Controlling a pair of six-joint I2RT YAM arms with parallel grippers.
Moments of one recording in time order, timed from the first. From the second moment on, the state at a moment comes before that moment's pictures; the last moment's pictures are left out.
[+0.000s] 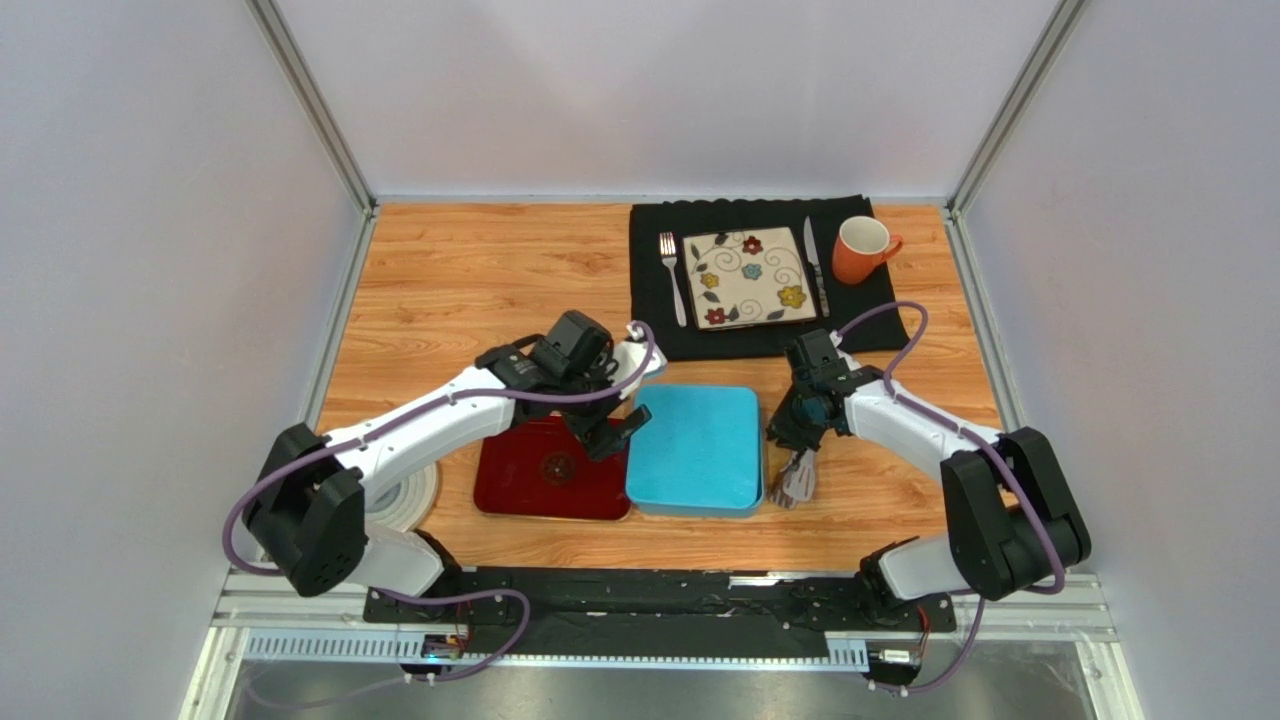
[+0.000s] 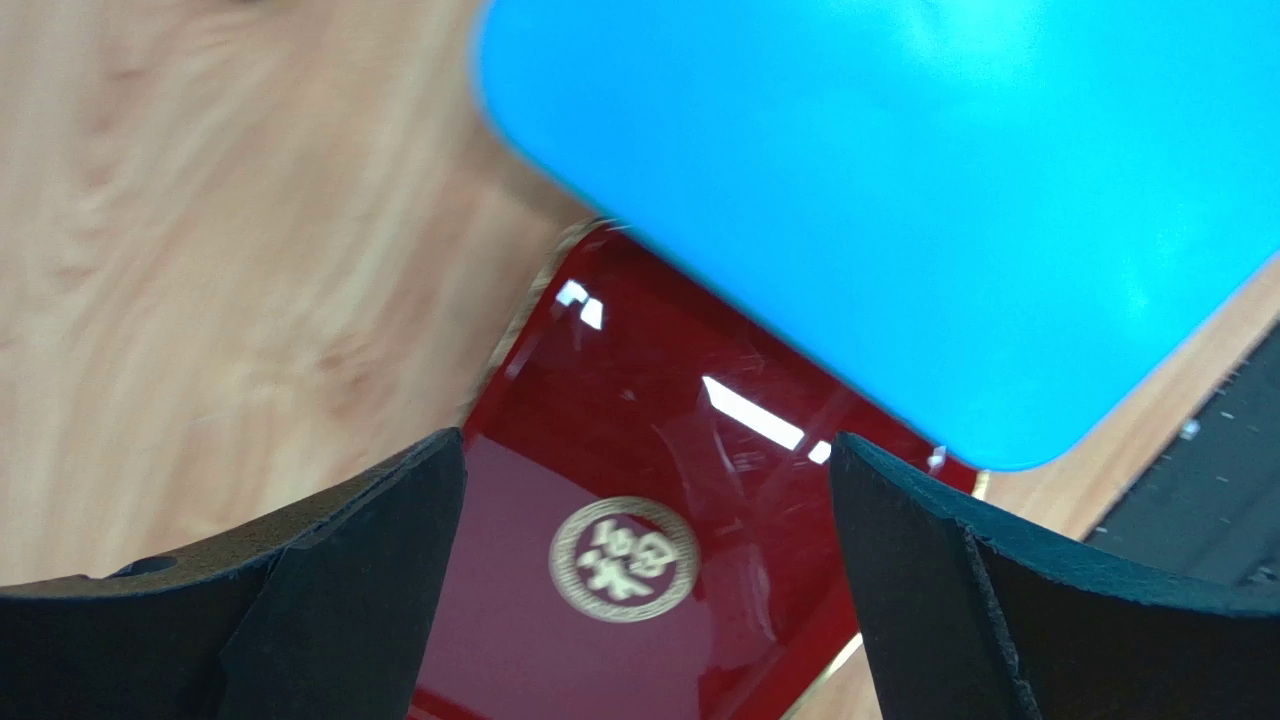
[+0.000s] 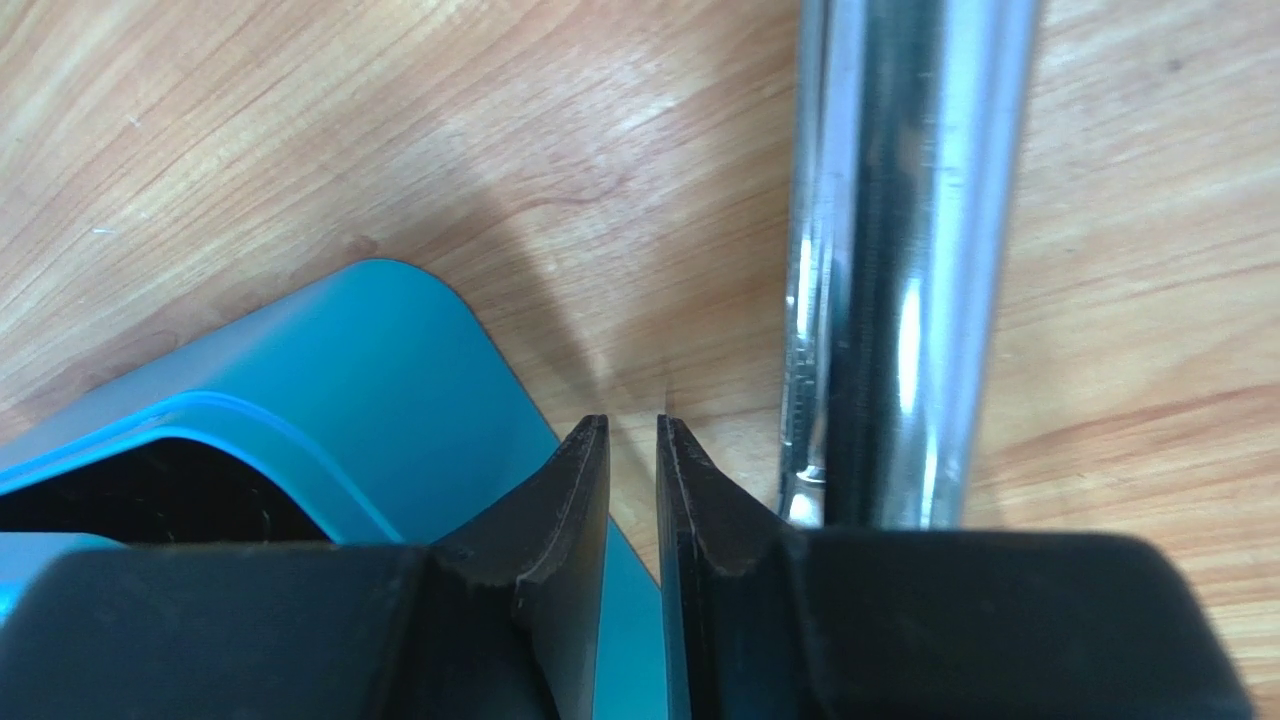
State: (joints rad) left arm -0.75 1.42 0.98 -0.57 0.17 0.26; right arm 0.38 1.41 0.72 -0.48 0.05 0.93
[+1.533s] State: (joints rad) left arm -0.81 1.52 0.98 -0.57 0.22 0.37; right arm 0.44 1.28 0.61 -0.46 -0.01 0.99
